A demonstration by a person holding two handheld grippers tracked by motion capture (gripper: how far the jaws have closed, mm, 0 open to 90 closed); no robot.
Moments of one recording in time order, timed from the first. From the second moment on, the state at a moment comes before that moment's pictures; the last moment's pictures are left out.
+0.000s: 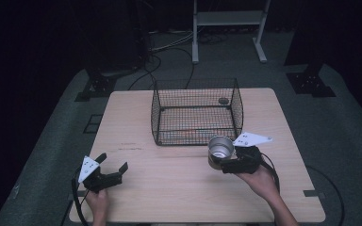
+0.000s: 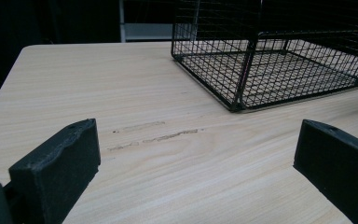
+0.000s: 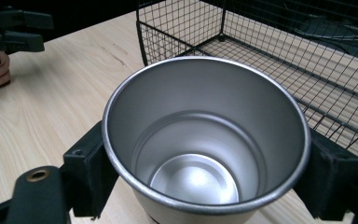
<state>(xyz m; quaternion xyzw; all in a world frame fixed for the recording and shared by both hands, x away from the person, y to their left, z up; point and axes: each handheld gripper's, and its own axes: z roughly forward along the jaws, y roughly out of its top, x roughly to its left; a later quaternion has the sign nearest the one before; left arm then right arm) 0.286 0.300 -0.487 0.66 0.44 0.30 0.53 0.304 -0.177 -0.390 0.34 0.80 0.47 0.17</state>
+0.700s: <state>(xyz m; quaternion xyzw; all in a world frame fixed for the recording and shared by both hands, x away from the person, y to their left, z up) 0.286 0.300 -0.487 0.66 0.44 0.30 0.53 0.327 -0.166 -0.356 0.32 0.81 0.46 0.17</state>
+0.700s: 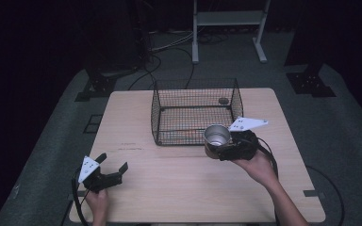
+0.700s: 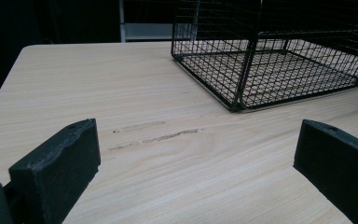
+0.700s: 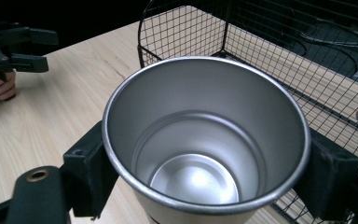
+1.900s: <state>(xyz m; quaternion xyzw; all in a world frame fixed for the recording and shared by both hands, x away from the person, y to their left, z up) 0.286 0.300 -0.487 0.66 0.44 0.30 0.53 0.368 -0.150 -0.324 0.32 0.82 0.44 0.18</state>
